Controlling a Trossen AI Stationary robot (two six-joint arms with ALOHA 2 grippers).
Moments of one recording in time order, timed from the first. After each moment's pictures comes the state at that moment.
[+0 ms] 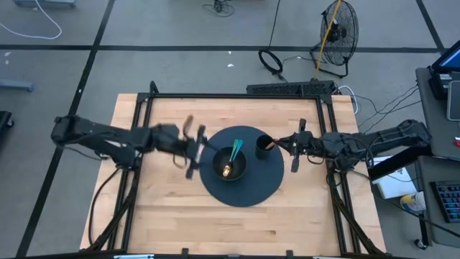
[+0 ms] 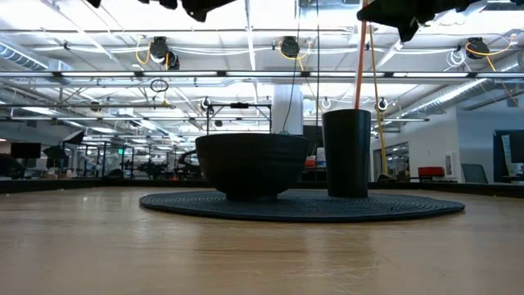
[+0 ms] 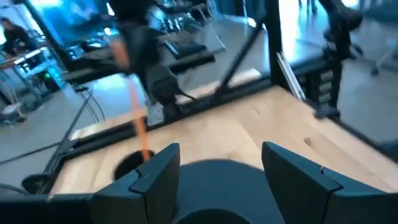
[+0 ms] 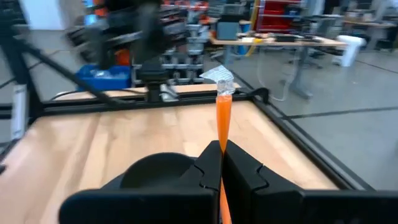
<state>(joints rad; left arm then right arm) -0.08 1.19 0.80 0.20 0.14 0.29 0.20 0.77 0.60 0.03 0.45 0.05</state>
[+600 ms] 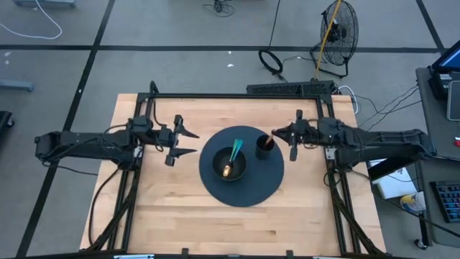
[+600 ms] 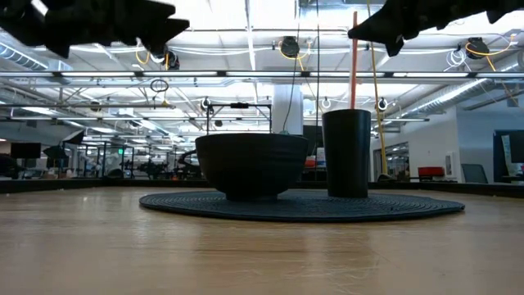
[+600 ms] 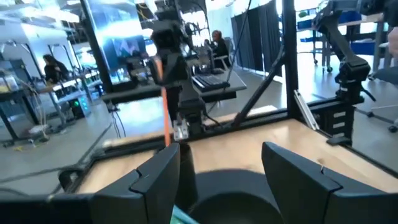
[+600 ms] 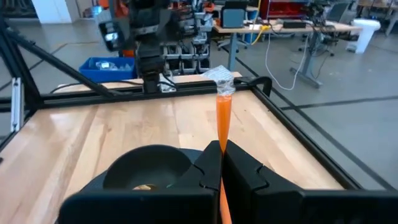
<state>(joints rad) 0.22 0.81 0.37 0.49 0.39 0.18 -0.07 0.77 0.60 0.01 0.13 0.04</state>
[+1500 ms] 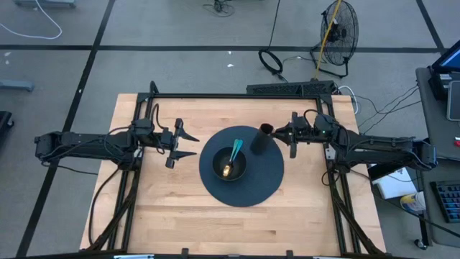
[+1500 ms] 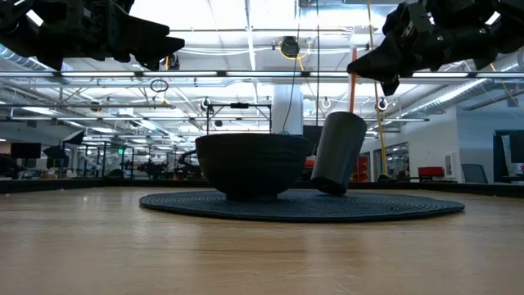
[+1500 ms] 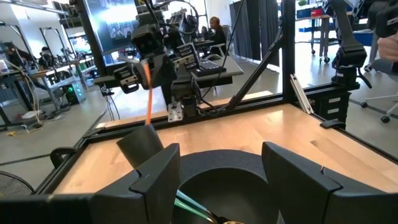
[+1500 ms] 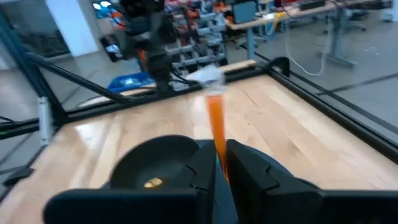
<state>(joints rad) 0.22 0.80 0.30 0.50 0.39 0.17 -0.32 0.79 0.37 0.29 -0.20 0.17</state>
